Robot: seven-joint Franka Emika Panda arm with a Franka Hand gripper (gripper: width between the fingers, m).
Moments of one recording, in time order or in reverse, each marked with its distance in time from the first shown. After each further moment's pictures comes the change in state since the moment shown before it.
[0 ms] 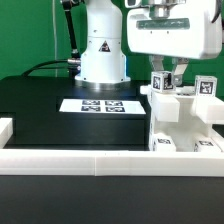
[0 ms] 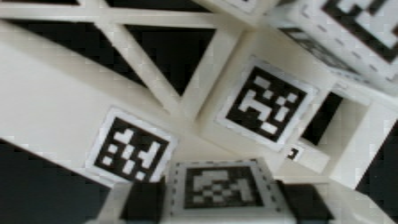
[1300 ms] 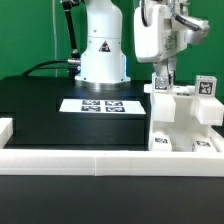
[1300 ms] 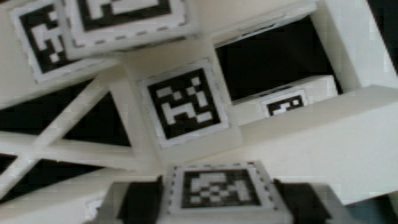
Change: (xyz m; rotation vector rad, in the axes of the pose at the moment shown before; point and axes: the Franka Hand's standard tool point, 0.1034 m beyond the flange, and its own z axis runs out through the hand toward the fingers) arm 0.002 -0.001 0.001 0.032 -0.089 0.837
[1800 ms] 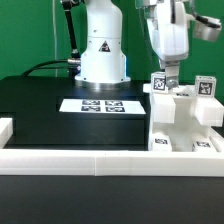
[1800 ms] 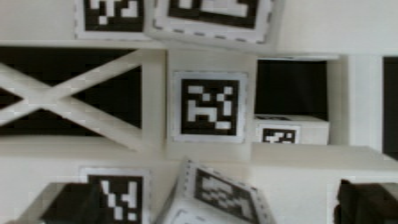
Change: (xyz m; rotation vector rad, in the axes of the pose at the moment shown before) arm -0.004 -0.002 -0.002 -0.023 0.002 -0.364
